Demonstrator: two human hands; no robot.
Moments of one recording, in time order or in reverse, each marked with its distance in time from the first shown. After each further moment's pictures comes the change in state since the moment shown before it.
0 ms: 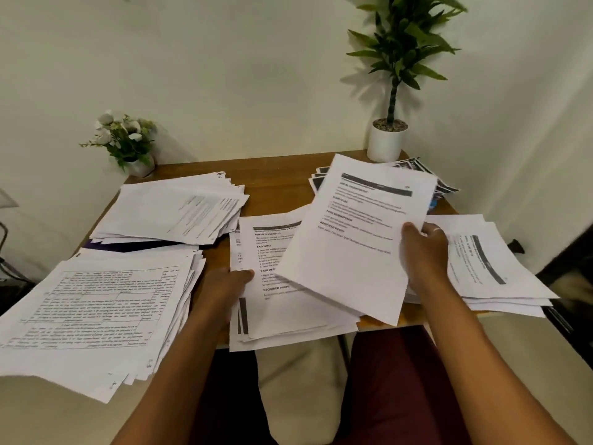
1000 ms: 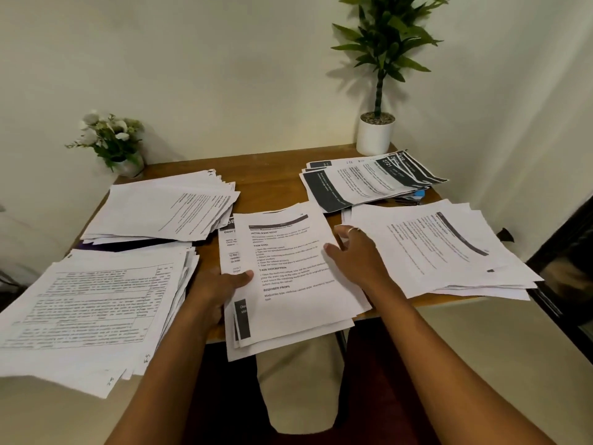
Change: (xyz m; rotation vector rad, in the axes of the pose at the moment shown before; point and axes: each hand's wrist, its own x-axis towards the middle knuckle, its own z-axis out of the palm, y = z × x) left_hand -0.004 -0.004 -0.008 -0.055 -0.125 -0.004; right_hand -0.040 0.027 0.046 -0.591 -0.458 -0.355
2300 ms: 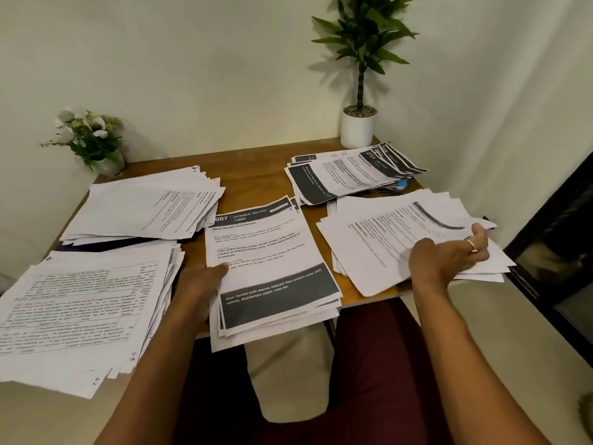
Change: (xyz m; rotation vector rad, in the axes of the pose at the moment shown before) left_hand 0.014 -0.012 -0.003 -0.052 0.095 0.017; right_hand -0.024 0.065 -0.074 0.360 1.030 0.380
